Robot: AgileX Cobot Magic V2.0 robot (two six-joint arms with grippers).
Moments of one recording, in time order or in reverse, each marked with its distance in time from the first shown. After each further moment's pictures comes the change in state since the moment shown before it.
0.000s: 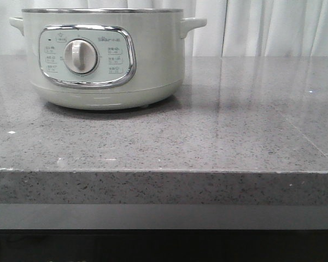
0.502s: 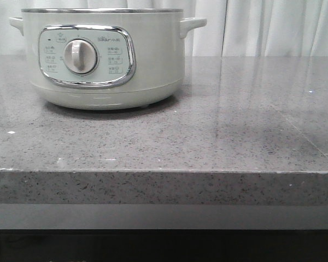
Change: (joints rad) left arm 0.000 0.000 0.000 -0.002 -0.002 0.000; right arm 0.000 -0.562 0.682 -0.025 -0.204 0.002
